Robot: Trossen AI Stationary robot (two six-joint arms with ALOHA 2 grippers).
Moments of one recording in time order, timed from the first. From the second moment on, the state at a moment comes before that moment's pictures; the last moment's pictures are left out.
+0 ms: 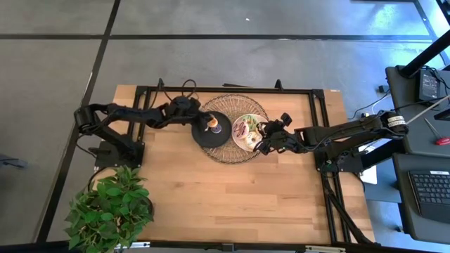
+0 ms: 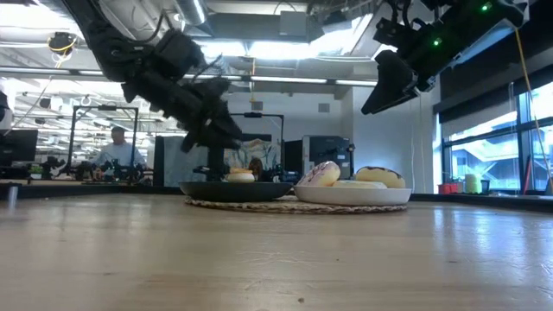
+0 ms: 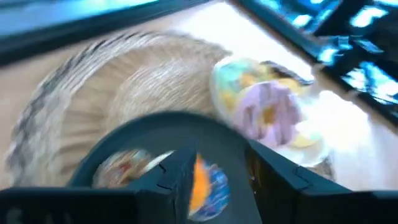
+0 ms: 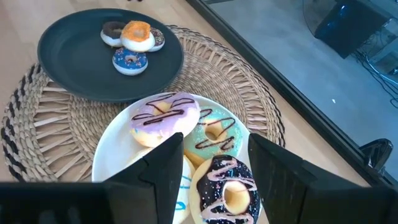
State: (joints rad) left arm 0.48 1.45 0.56 0.42 0.12 -0.43; right arm 0.11 1.23 0.73 -0.29 0.73 0.33
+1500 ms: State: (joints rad) left arm 0.35 1.76 1.03 -0.23 -0.20 -0.14; right arm 0.11 1.23 0.73 -0.29 0.73 0.33
